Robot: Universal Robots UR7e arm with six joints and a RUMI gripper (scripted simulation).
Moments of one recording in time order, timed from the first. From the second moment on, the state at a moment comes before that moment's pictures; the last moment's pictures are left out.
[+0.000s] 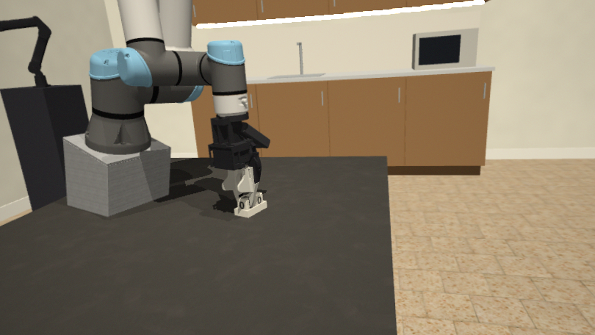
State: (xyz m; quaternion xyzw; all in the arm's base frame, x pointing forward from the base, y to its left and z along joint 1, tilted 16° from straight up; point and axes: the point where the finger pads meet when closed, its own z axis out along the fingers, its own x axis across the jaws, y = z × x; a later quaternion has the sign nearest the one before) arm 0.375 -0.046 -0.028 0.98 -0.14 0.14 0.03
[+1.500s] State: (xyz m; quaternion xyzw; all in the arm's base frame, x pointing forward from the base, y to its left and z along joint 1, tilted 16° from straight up) arm 0.353 -0.038 0.054 0.98 -0.14 0.14 0.03
